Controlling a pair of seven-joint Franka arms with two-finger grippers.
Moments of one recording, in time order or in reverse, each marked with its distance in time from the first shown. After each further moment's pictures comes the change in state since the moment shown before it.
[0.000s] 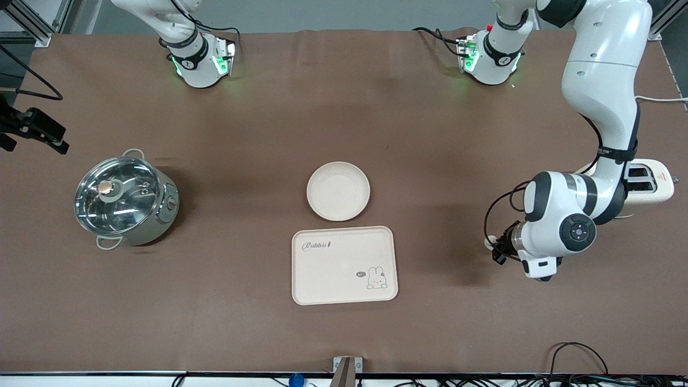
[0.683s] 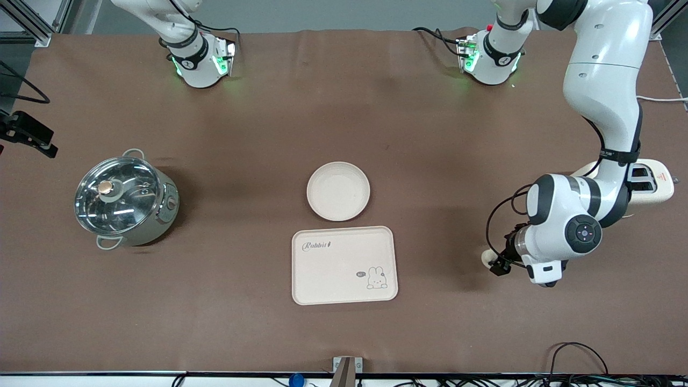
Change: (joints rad) left arm 0.007 -0.003 -0.005 0.042 0.000 0.014 -0.003; right arm -0.004 0.032 -0.018 0.056 0.000 -0.036 -0.052
